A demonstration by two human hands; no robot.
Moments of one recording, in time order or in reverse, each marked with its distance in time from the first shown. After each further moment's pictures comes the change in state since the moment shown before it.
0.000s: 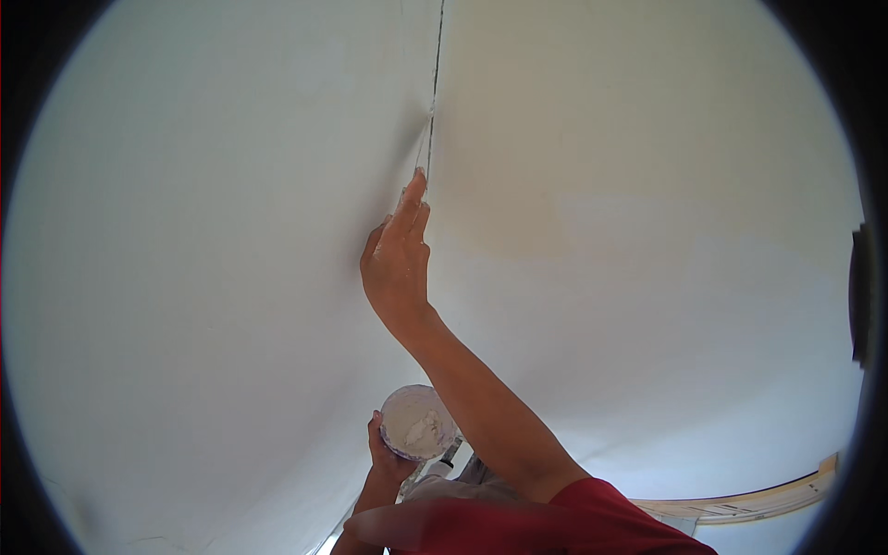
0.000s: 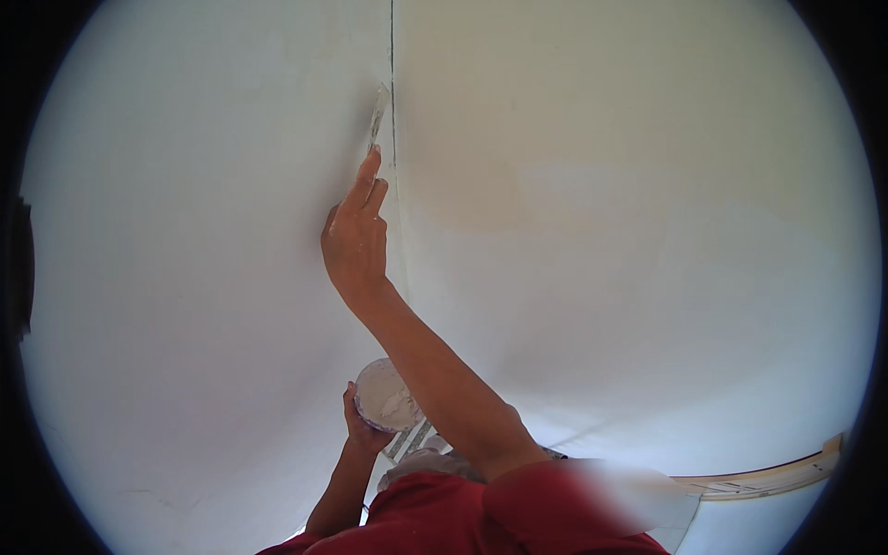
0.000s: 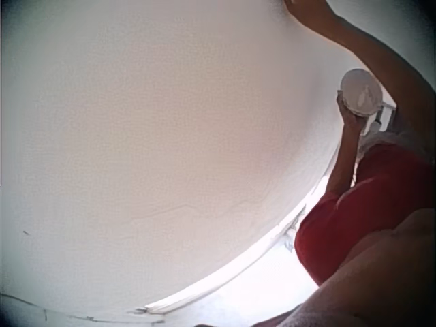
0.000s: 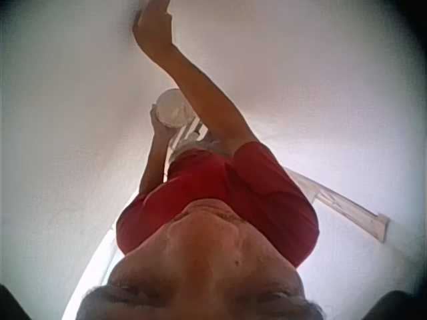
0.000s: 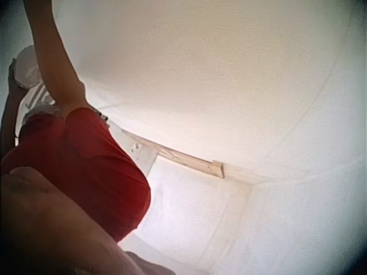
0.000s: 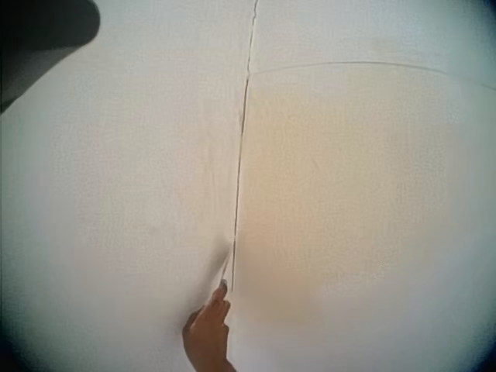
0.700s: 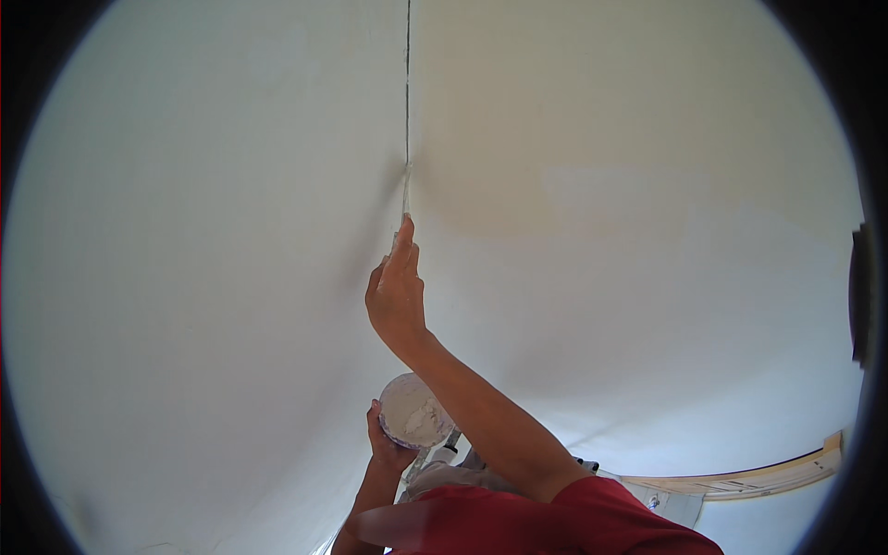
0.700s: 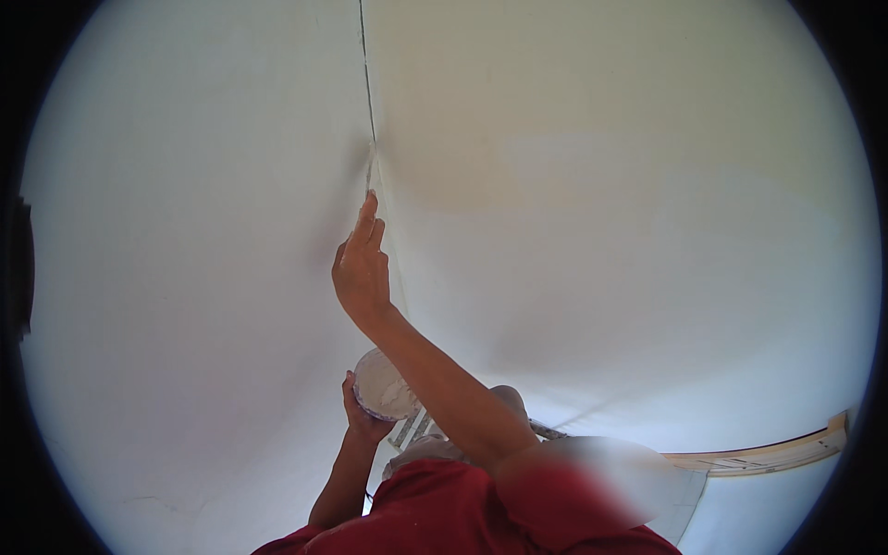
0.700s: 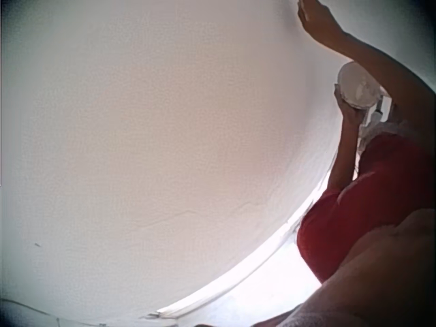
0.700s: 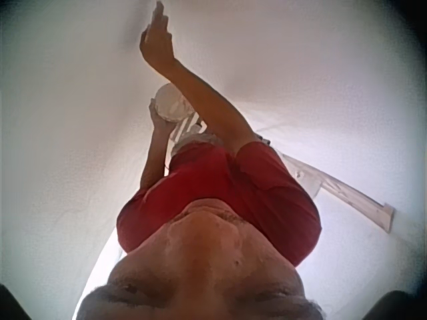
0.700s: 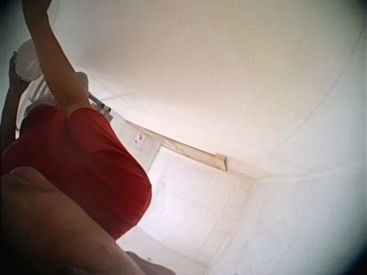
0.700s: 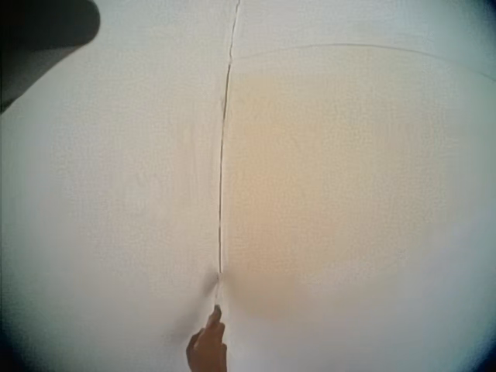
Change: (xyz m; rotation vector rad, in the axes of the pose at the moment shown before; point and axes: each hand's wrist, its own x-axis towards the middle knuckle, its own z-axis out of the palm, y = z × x) left_hand -0.002 0.000 0.000 0.005 0.028 0.001; right_hand -0.055 0.032 0.002 0.079 -0.142 0.149
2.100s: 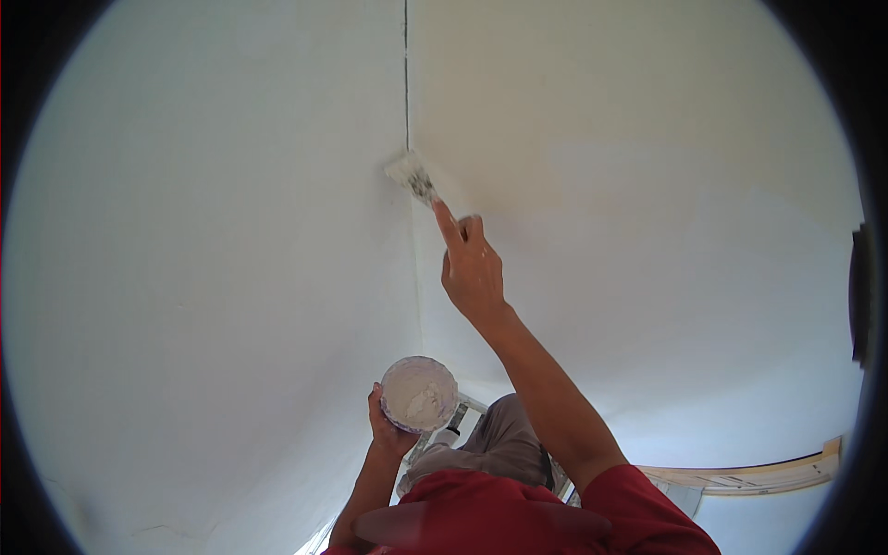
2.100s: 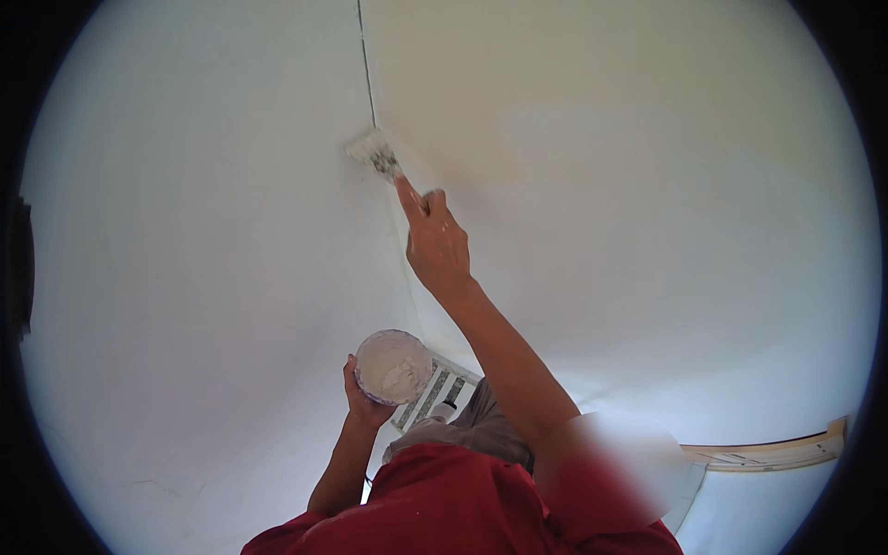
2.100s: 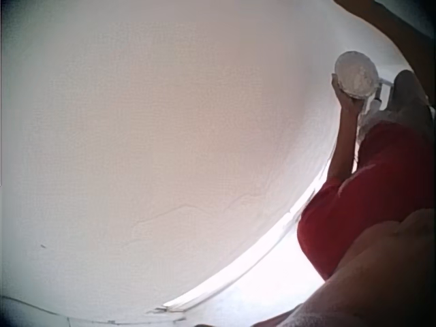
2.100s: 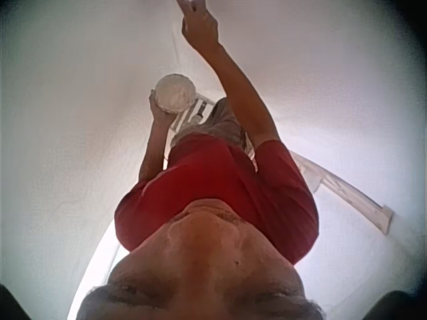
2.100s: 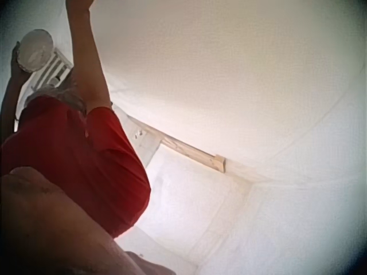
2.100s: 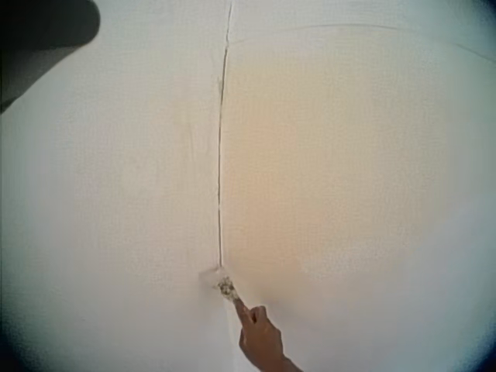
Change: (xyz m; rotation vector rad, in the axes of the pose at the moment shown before) left_hand -0.003 0.002 0.009 0.019 0.021 0.022; right_hand 0.012 0.067 -0.073 -0.520 0.058 -0.398
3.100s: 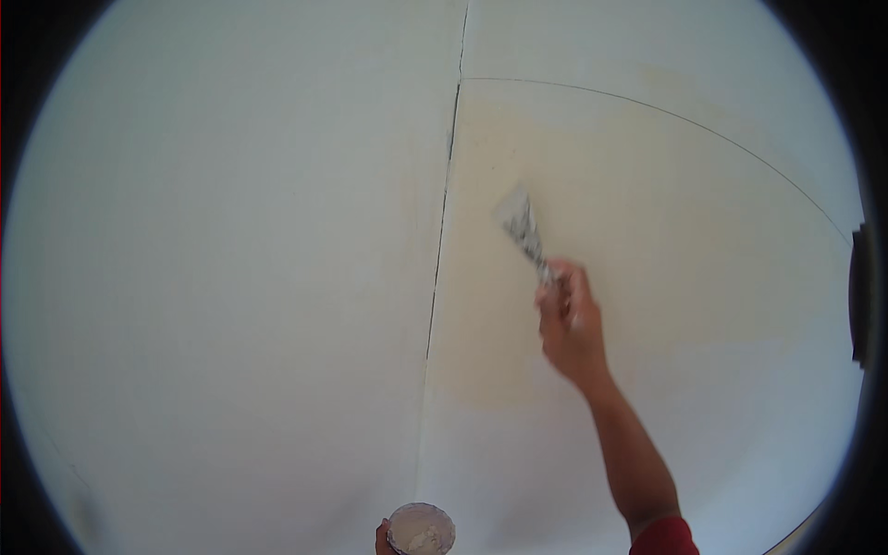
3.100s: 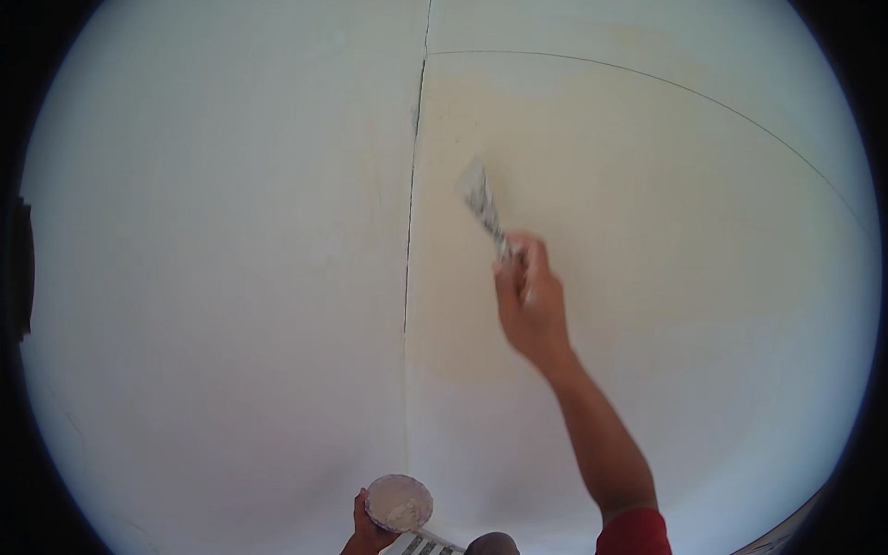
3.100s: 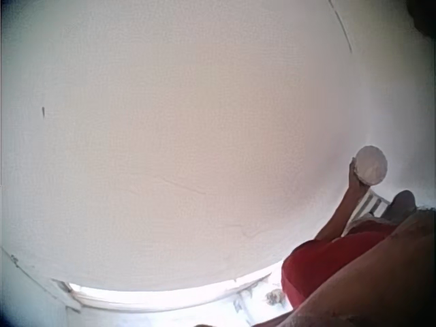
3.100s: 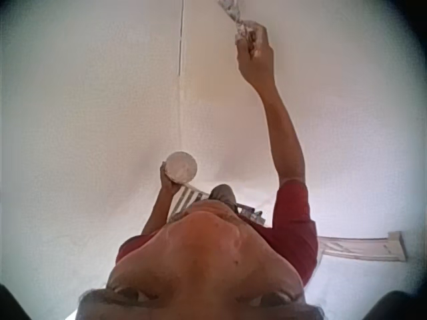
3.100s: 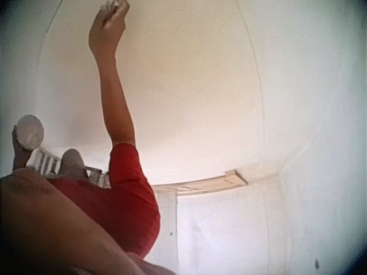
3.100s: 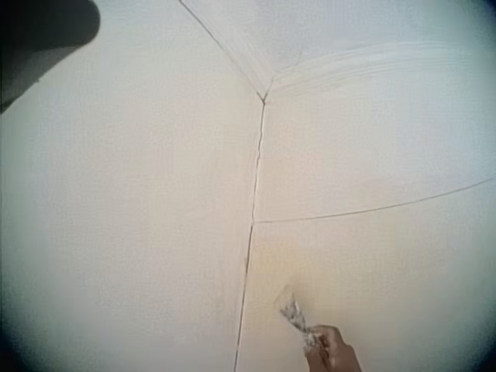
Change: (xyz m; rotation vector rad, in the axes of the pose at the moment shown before) left_hand 0.007 0.011 -0.012 0.021 -0.075 0.074; right_hand 0.149 -0.049 -0.202 0.482 0.221 0.001
